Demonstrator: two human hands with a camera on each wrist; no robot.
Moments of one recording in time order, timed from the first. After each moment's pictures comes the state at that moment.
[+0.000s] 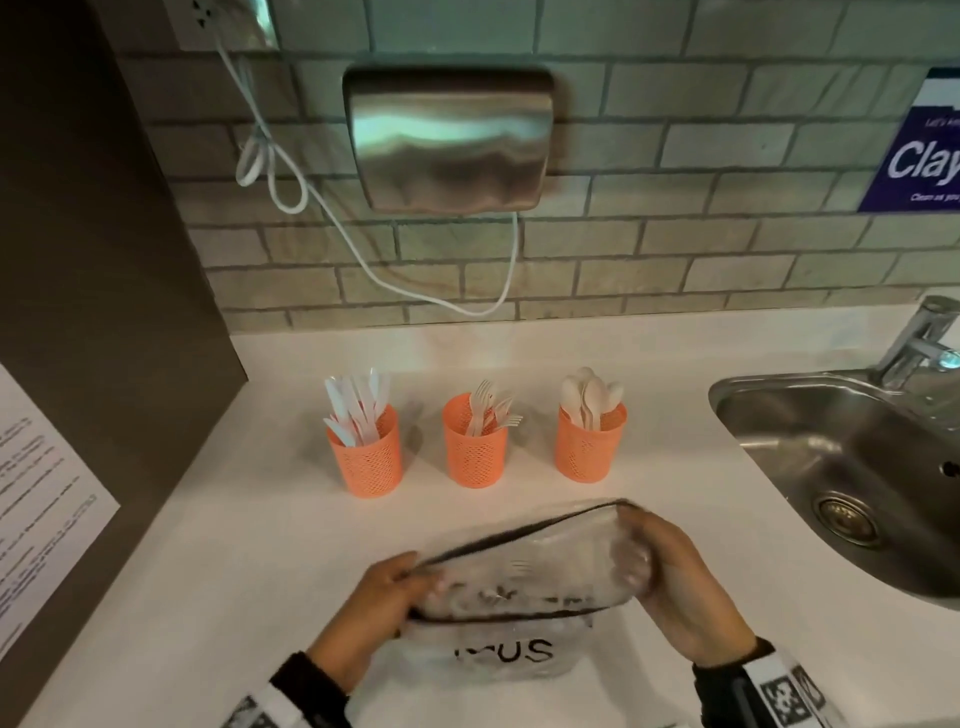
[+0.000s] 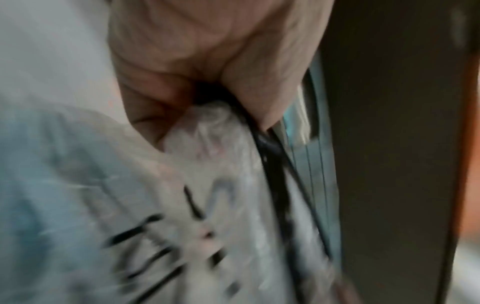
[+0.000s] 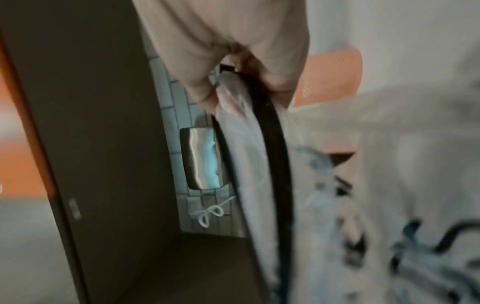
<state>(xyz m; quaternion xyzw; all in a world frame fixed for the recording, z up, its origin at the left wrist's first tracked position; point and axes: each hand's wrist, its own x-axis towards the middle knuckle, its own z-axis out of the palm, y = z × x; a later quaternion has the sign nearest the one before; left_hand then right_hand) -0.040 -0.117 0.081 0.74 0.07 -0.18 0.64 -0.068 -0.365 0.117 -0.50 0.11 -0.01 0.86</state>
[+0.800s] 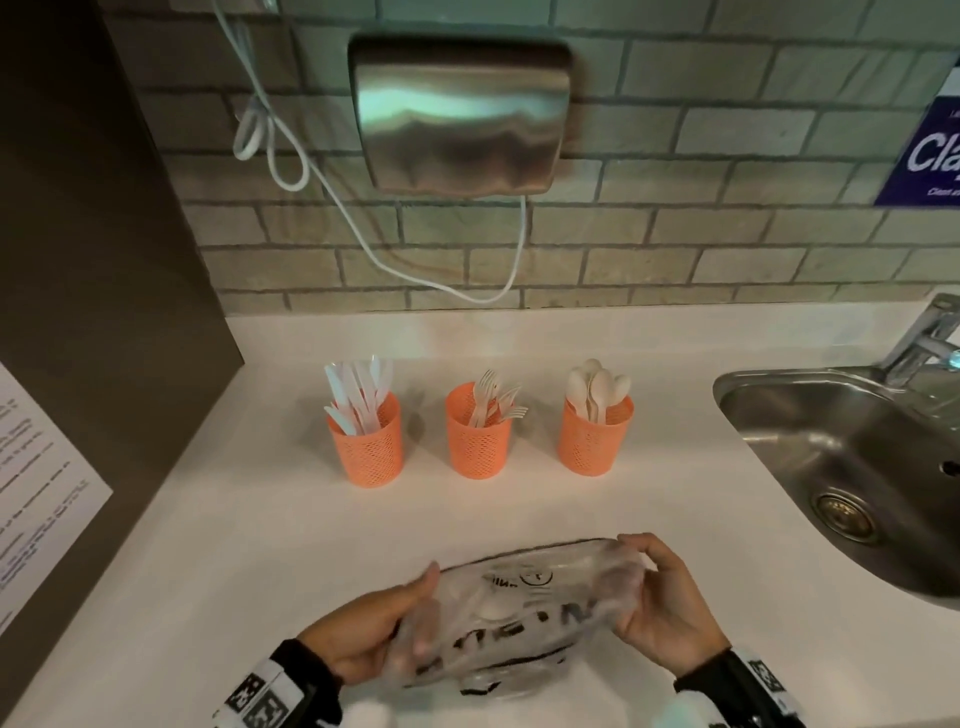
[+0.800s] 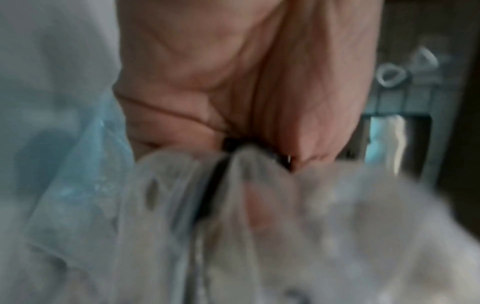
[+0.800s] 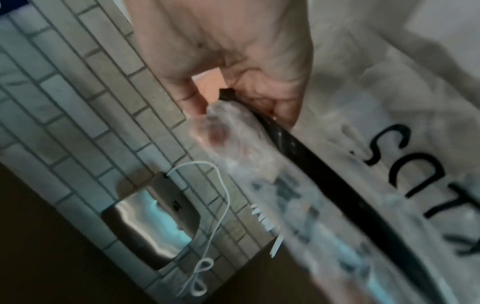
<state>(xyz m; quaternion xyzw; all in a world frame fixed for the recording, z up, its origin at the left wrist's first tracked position) -0.032 -0.092 0.053 0.57 0.02 -0.44 0.69 -0.056 -0.374 0.063 -0.28 0.22 0.22 0.91</state>
